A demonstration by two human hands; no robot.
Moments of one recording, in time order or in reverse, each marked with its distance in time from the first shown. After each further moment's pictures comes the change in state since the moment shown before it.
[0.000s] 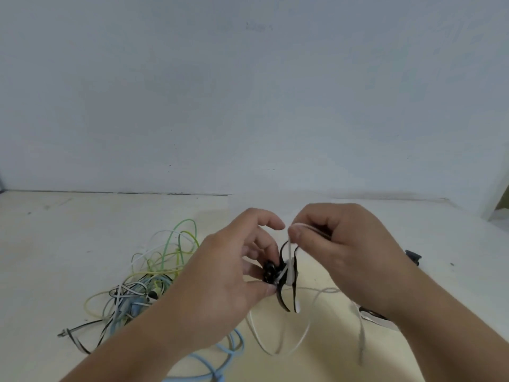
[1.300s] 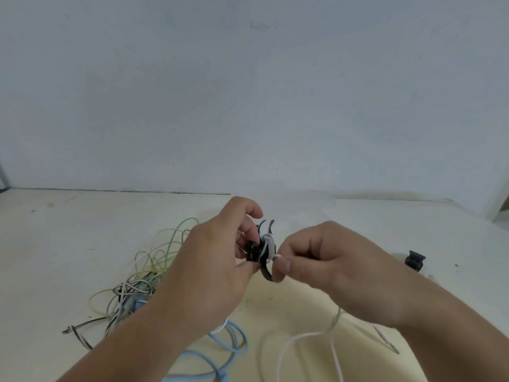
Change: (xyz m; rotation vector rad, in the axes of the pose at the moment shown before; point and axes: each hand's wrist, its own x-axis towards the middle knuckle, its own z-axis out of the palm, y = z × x) left_hand 0.001 -0.004 -0.006 0.321 0.222 0.047; right_hand -0.004 -0.007 0.003 0.194 -0.394 0.040
